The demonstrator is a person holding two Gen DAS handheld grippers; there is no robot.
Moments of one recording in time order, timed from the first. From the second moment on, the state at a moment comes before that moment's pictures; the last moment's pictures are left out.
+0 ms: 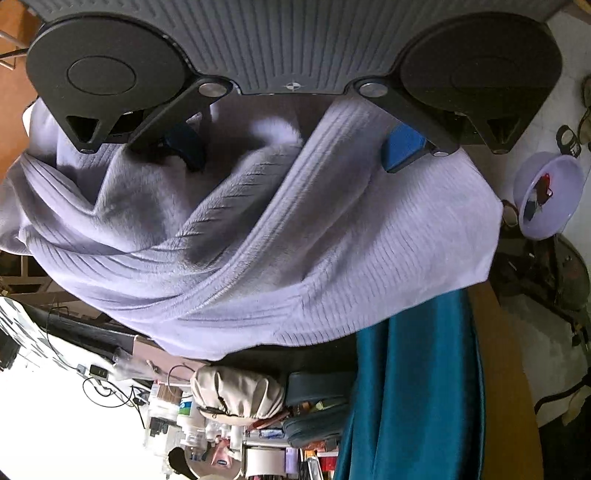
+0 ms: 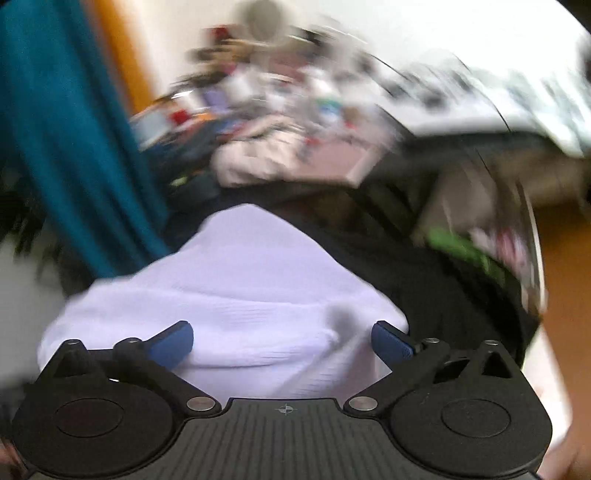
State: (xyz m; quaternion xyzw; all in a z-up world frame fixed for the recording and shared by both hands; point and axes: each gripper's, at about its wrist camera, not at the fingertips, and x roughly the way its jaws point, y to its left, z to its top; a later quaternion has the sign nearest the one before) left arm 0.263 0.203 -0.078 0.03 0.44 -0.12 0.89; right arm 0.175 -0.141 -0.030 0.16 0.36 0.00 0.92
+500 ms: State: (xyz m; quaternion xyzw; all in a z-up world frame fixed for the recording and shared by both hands) left arm 0.268 0.207 -0.073 -0.04 0.46 -0.10 0.88; right arm 0.200 -0.021 -0.055 -0.11 0.34 0.21 0.91
